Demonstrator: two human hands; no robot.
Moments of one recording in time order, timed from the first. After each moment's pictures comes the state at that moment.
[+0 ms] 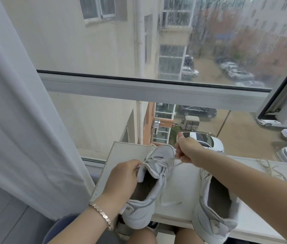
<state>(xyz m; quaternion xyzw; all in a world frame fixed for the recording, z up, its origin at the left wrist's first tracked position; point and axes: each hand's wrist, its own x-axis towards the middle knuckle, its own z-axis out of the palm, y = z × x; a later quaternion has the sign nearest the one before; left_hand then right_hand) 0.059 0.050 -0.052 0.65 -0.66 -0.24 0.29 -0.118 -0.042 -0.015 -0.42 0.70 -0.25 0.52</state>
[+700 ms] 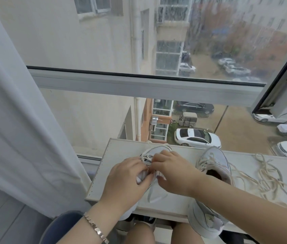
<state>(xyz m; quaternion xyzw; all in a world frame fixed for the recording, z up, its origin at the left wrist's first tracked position) 0.044 0.067 -0.050 0.58 -0.75 -0.10 0.31 -0.116 0.022 -0.025 -0.93 0.37 0.01 0.06</state>
